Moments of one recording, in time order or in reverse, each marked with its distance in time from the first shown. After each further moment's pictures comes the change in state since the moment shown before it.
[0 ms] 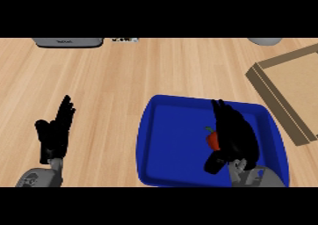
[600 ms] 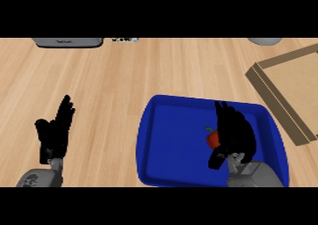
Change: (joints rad) left arm 0.008 -0.029 0.035 -0.031 -0.053 -0.020 0.037; right arm 0.011 0.035 -0.062 0.115 0.089 0.029 -0.070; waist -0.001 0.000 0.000
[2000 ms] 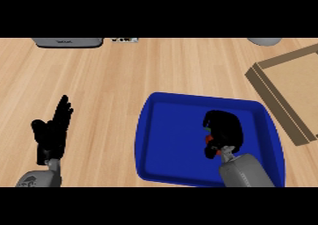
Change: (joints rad) left arm 0.015 -0.060 0.094 -0.035 -0.088 -0.075 0.028; right arm -0.032 0.064 -0.073 0.278 0.167 -0.187 -0.279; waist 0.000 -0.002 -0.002
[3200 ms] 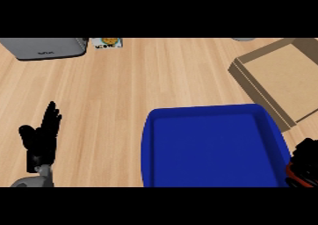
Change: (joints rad) left arm 0.043 0.006 0.062 0.000 0.004 0.019 -0.007; right arm 0.359 -0.811 -0.113 -0.261 -0.384 -0.144 -1.354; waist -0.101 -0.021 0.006
